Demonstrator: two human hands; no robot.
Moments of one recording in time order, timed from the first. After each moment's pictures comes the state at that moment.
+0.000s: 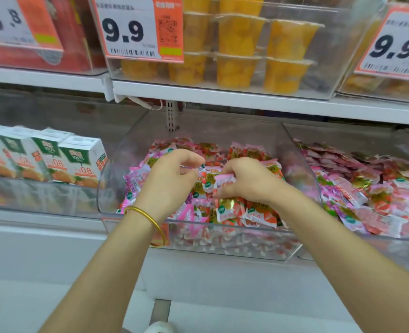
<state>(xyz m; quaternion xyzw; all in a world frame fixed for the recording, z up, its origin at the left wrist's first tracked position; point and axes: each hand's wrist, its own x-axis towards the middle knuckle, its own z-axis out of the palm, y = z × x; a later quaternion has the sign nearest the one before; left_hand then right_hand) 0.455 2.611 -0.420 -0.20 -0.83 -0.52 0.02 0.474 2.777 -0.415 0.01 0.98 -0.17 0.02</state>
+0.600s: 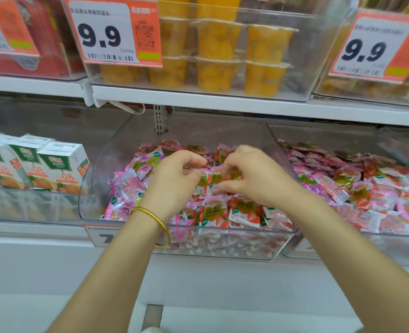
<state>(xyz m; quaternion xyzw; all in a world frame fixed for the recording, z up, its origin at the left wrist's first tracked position) 0.460 2.639 -0.418 -0.22 -0.82 -0.53 0.01 0.506 2.795 -0.397 -0.03 0.99 -0.11 -0.10</state>
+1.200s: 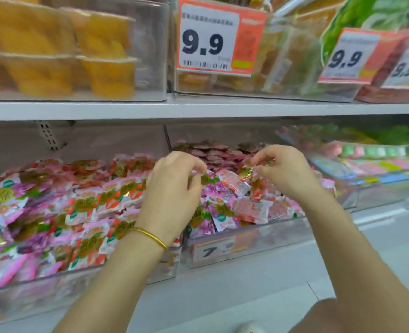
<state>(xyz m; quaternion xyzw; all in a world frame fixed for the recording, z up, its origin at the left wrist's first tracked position) 0.511 2.799 -0.422 -0.41 -0.81 -0.41 0.12 0.599 2.989 -0.402 0.26 0.91 -0.22 -0.23</state>
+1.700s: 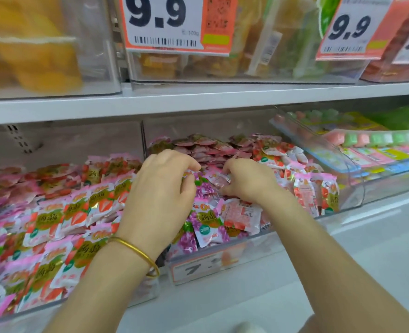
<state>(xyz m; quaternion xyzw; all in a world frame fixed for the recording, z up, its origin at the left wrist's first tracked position) 0.508 2.826 -0.423 -0.44 -0.83 -0.32 0.12 0.549 3.007 -0.444 0.27 0.96 -0.03 0.00</state>
